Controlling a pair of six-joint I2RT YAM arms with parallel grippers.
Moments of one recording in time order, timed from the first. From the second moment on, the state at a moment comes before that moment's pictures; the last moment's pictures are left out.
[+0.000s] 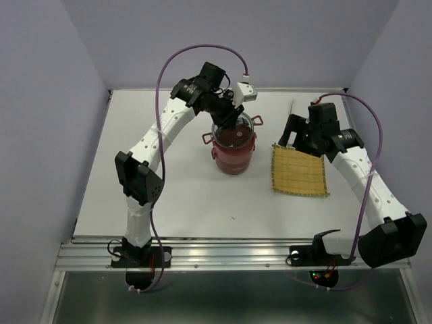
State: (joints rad) left arm -0.59 1.98 2.21 -1.08 0.48 0.53; right arm 0.24 1.27 1.25 -0.79 0.05 0.50
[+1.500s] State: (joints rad) left arm -0.63 2.07 2.23 -1.09 0.43 0.42; right arm 0.24 1.26 1.20 -0.78 0.06 0.50
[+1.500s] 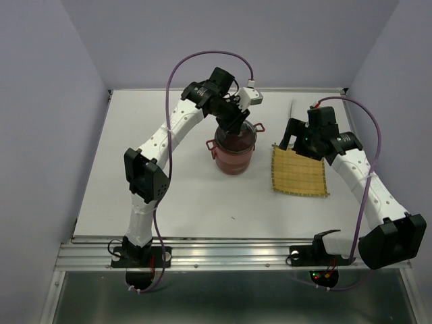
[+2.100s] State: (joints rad) left arm -0.63 2.07 2.23 -1.09 0.41 0.41; right arm 0.24 1.26 1.20 -0.78 0.06 0.49
